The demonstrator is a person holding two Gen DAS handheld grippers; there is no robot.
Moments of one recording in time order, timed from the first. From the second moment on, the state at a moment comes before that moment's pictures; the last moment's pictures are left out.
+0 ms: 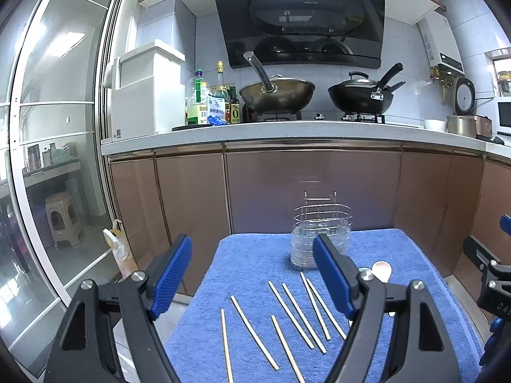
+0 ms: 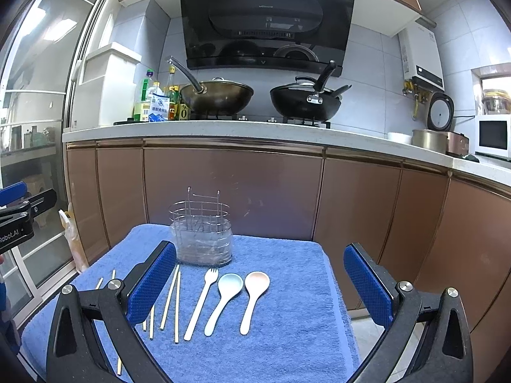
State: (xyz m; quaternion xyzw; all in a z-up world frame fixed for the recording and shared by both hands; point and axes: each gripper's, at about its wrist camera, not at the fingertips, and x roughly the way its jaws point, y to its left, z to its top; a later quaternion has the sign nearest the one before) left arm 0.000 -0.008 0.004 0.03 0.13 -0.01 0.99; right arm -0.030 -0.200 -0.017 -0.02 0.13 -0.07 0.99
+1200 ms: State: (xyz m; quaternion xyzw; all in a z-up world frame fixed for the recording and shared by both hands) left arm 0.048 0.007 -0.004 0.01 0.19 0.01 0.98; right arm 0.004 -0.207 -0.032 -0.01 0.16 -0.03 0.99
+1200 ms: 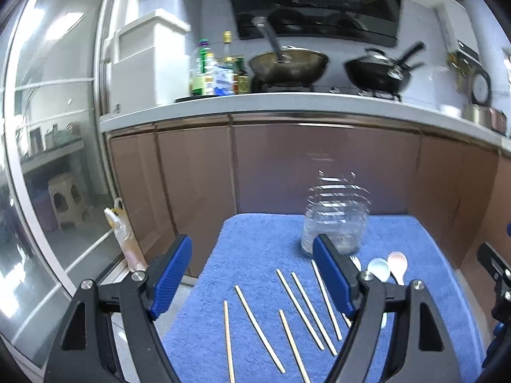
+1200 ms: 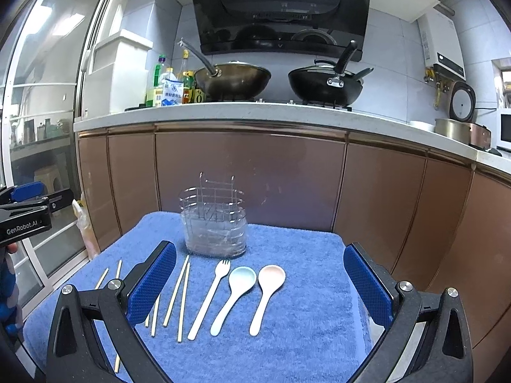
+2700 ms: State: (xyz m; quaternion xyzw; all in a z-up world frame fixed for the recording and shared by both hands) left arm 0.212 -0.009 -0.177 -0.08 0.63 -0.10 0.77; right arm 0.235 -0.317 -0.164 0.08 0.47 0.17 0.86
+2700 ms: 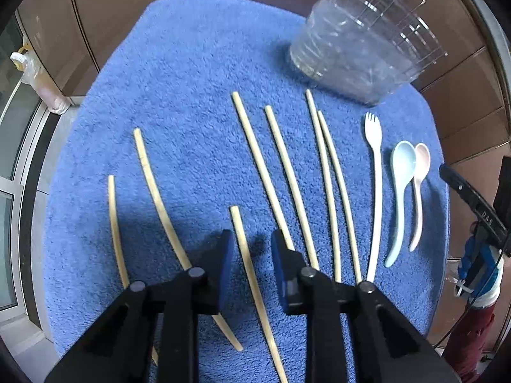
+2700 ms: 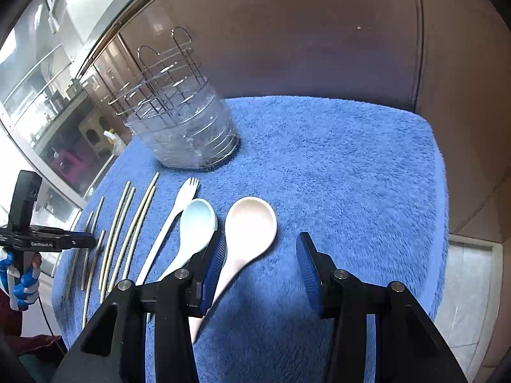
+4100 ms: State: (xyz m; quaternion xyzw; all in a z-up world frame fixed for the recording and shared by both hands) left arm 0.155 0.041 -0.039 -0.17 0.42 -0.16 0.87; right arm 0.177 -0.281 -0.040 -0.04 0.36 0.11 0.93
